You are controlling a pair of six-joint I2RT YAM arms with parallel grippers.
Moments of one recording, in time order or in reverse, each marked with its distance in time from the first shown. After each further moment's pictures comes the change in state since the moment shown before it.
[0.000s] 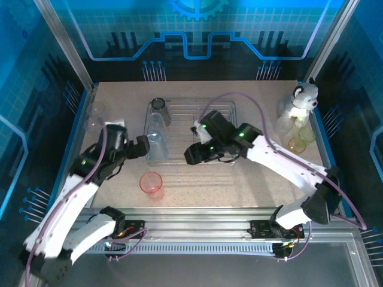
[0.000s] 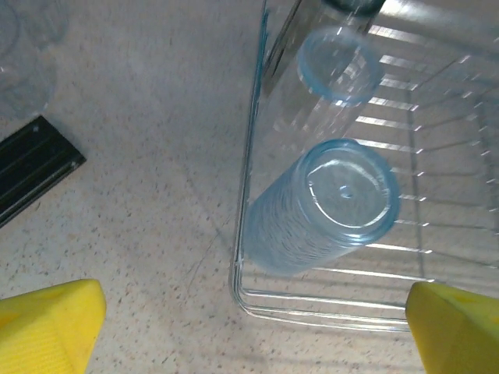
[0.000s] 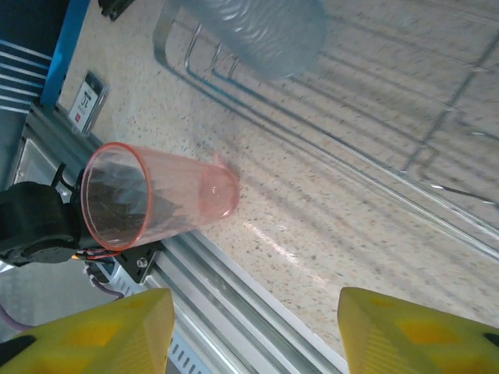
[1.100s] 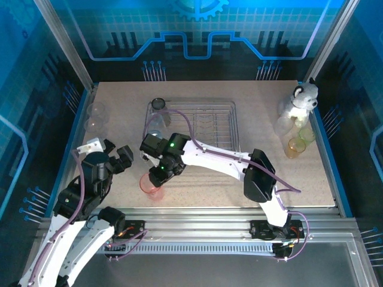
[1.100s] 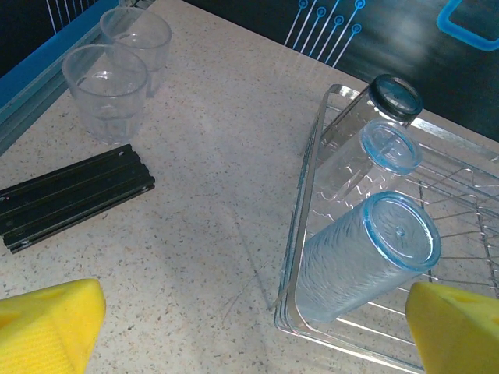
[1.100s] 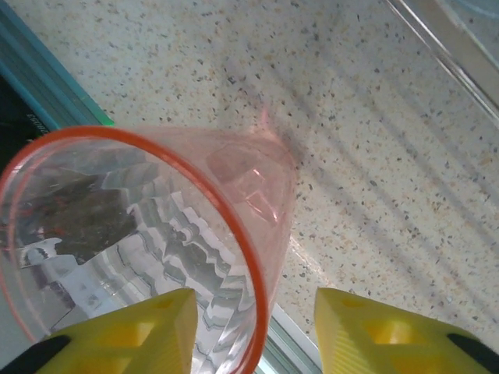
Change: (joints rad) left arm 0.000 -0.352 -0.185 0.007 -0.194 -0.107; right arm 0.283 0.588 0.520 -0.245 0.124 -0.098
